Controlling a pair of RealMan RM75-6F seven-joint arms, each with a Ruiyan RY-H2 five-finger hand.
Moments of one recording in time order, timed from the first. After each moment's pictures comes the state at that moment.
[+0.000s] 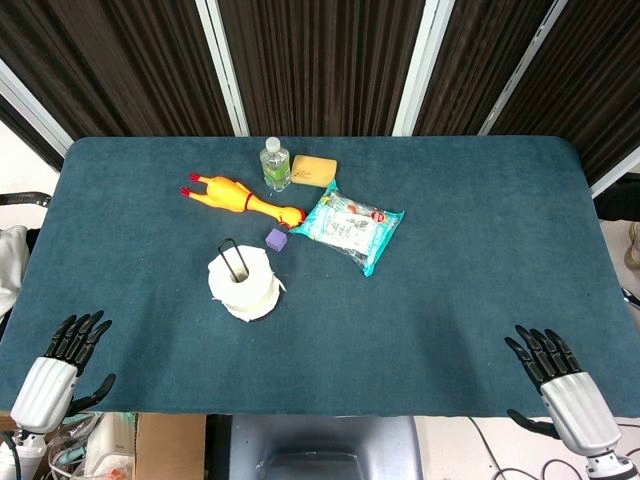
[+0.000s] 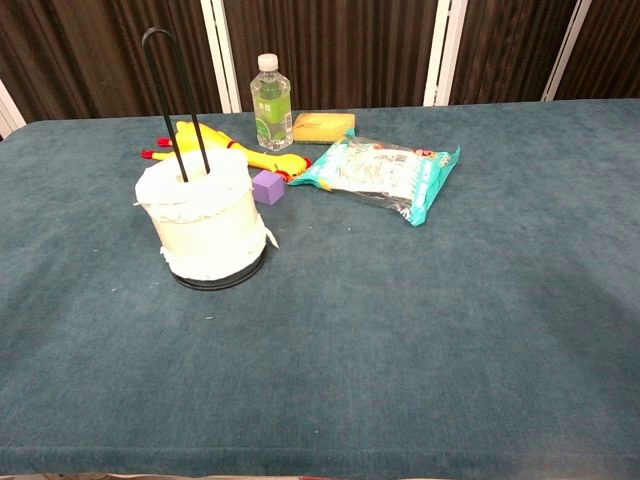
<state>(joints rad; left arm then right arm) -0.10 -1.27 0.08 -1.34 1.76 1.64 -0.18 -0.02 -1.09 -0.12 -1.57 -1.84 1.61 -0.06</state>
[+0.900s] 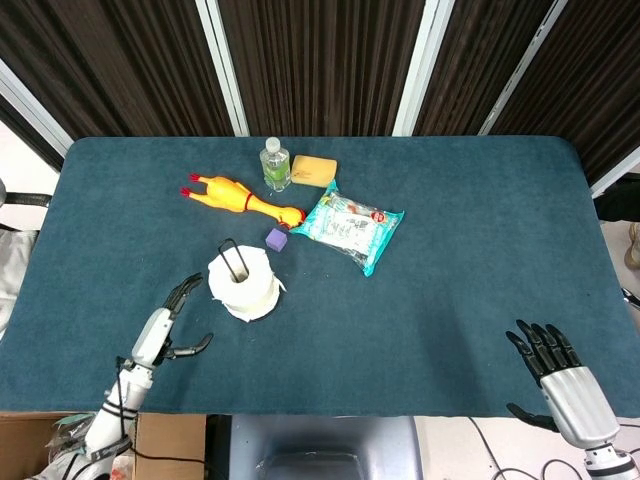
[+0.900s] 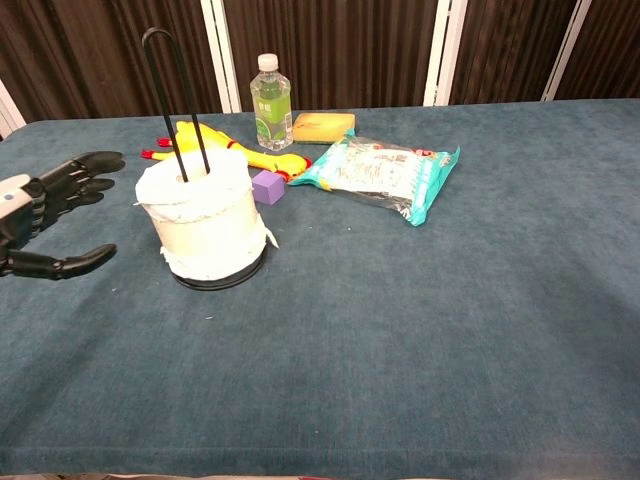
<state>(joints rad) -0.39 -1.62 -0.07 -1.22 1.59 1.30 -0.68 0.00 -1.09 -0.10 -1.59 -1.81 1.57 -0.07</state>
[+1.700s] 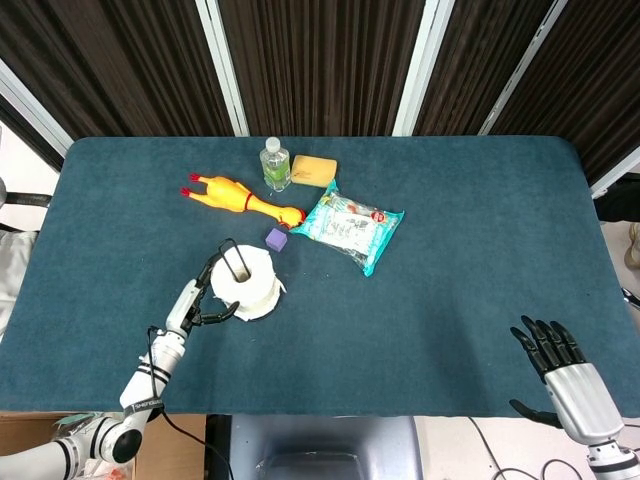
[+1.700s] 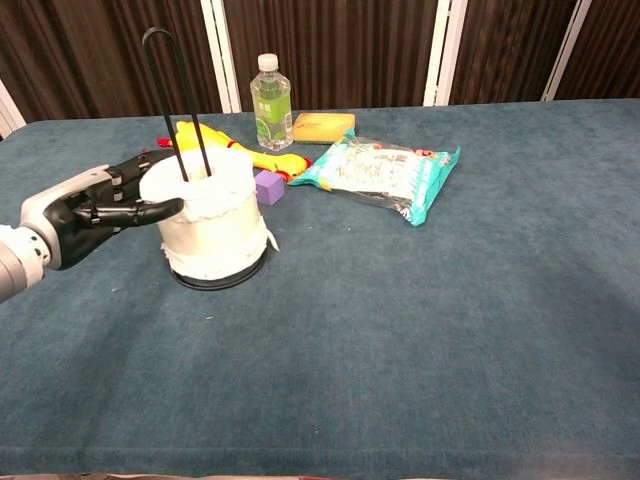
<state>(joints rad) -0.52 -1.62 -0.23 -1.36 1.33 0.96 -0.86 0.00 -1.08 -0.09 -1.59 -1.79 1.58 -0.05</state>
